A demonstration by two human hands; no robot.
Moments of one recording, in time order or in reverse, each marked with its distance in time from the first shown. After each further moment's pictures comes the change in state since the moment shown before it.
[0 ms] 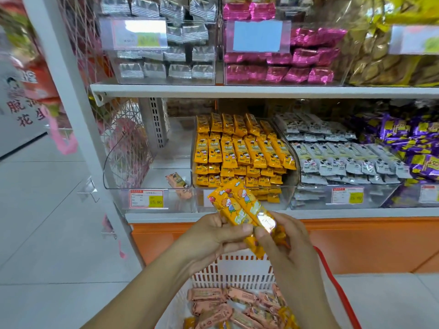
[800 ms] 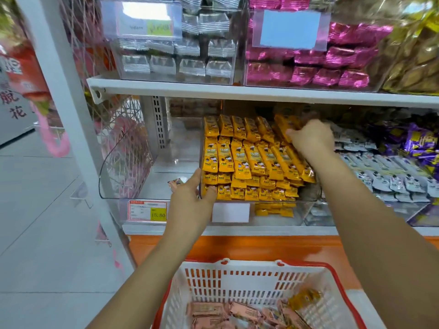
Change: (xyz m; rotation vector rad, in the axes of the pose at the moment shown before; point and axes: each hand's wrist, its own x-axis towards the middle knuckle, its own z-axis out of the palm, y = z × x) left_hand 0.039 0.036 -0.057 0.721 0.667 0.473; right_hand 0.274 -0.022 0.007 -0.787 0.169 0.163
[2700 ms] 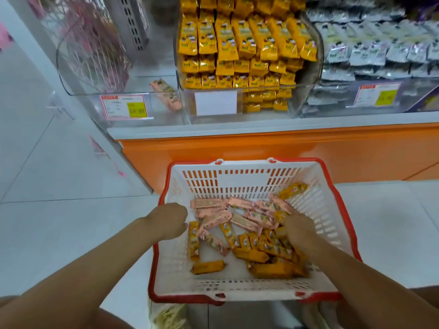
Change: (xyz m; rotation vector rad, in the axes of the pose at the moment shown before) left_hand -0.134 -0.144 0.006 1.182 -1.169 -0.166; right_hand -0.282 0.272 0.145 -0.245 -0.826 0.071
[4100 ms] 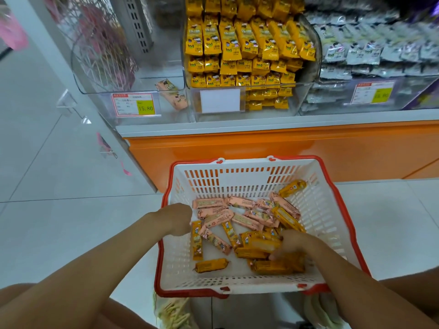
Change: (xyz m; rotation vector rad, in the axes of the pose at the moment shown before) left_hand -0.007 0.009 -0.003 -0.197 -0.130 -0.090; right_hand -0.017 -0.004 0.013 -0.171 -0.578 0.048
